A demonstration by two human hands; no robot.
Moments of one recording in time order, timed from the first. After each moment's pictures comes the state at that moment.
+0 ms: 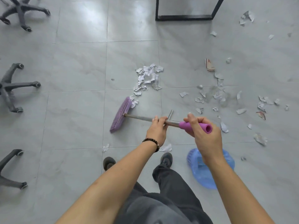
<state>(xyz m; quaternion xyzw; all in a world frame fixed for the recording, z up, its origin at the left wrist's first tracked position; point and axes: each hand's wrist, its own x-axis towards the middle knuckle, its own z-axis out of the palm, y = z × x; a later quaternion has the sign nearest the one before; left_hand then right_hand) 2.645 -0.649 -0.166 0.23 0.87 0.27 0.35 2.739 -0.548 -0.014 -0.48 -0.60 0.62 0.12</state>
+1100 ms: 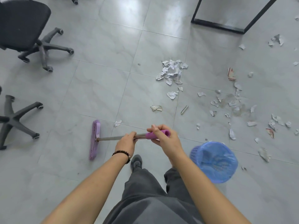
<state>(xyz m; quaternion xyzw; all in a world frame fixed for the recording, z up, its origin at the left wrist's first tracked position) 2.756 -0.946 -0.183 0.08 0.93 0.19 0.31 2.801 -0.774 -0.038 -0.34 -0.60 0.71 -0.13</state>
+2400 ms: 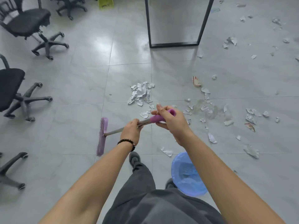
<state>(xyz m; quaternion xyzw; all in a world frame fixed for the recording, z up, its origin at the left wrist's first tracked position) 2.759 -0.602 -0.096 0.17 0.94 0.21 0.21 2.853 -0.443 0.026 -0.31 -0.57 0.76 0.00</state>
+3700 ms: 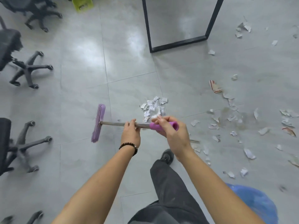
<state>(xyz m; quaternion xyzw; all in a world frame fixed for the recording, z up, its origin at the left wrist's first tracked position) 2.327 -0.567 -0.144 0.16 0.93 0.20 0.25 2.451 -0.450 -0.033 -0.39 -0.51 0.76 0.13</state>
